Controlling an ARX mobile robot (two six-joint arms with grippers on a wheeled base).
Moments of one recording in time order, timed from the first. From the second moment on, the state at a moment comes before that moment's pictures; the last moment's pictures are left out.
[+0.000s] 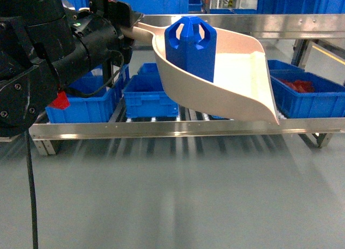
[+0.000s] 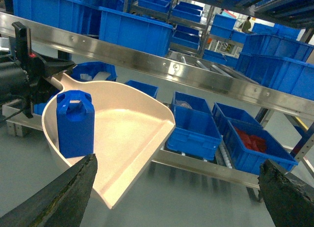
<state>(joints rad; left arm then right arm) -0.27 2.08 1.09 1.15 0.09 -1.36 0.64 0.75 0.42 0.35 0.49 -0.21</state>
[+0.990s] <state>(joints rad) -0.27 2.08 1.09 1.15 0.09 -1.36 0.64 0.75 0.42 0.35 0.49 -0.21</state>
